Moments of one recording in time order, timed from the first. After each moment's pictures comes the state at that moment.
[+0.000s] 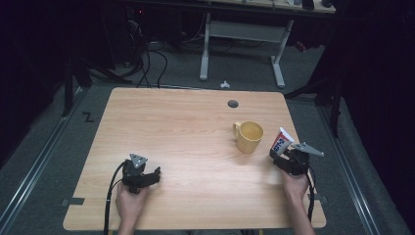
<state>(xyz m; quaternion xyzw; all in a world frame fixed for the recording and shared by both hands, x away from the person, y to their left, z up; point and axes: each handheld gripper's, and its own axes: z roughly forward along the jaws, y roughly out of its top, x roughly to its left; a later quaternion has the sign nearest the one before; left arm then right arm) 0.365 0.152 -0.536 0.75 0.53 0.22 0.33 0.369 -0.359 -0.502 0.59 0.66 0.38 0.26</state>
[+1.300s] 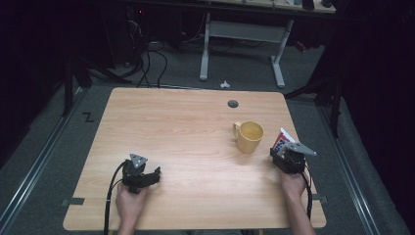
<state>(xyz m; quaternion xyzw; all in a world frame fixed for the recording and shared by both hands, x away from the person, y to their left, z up) 0.365 0.152 -0.536 0.75 0.53 0.22 0.33 0.376 -0.352 -0.511 0.57 0.68 0.35 0.31</state>
